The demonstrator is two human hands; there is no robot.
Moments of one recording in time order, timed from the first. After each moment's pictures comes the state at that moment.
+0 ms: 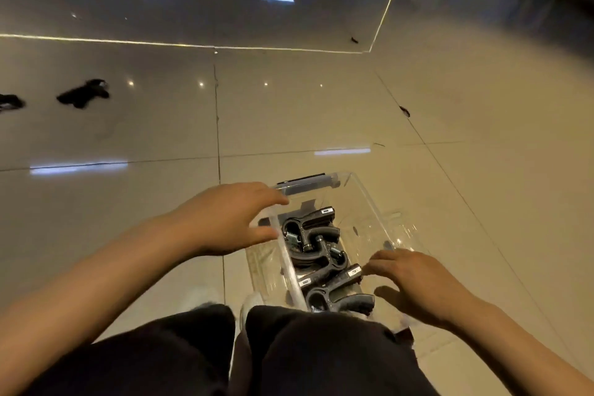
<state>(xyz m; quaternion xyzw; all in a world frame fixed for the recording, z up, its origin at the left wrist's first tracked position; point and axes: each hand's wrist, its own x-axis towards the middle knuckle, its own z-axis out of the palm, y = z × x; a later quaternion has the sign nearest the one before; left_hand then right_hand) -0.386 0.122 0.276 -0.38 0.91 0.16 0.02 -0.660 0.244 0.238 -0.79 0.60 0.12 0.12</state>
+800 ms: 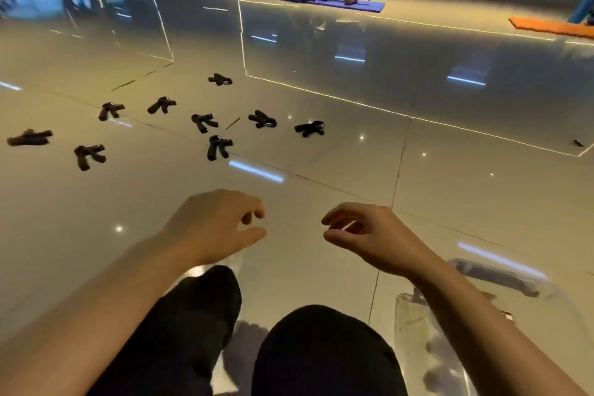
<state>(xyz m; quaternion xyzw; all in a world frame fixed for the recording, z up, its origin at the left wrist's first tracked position) -0.124 0.253 0.343 -0.73 0.68 0.09 -0.06 -0.349 0.168 0.328 -0.84 0.40 -0.12 0.35</state>
